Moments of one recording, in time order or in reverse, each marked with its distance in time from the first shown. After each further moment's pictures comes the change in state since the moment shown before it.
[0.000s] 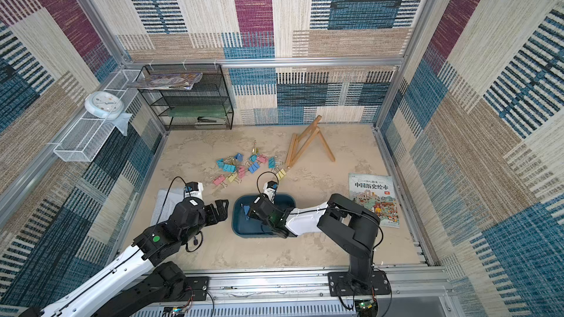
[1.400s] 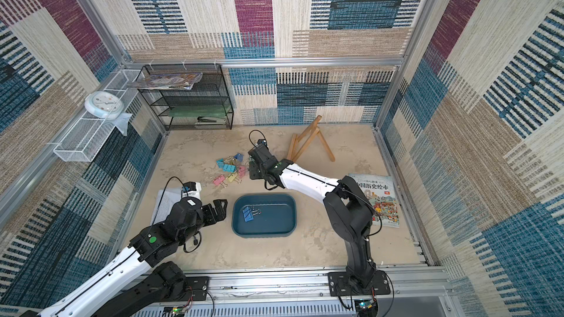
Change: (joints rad) left arm 0.000 -0.023 0.020 -0.042 0.009 -0.024; right arm -0.267 0.163 0.715 -0.740 -0.124 -0.582
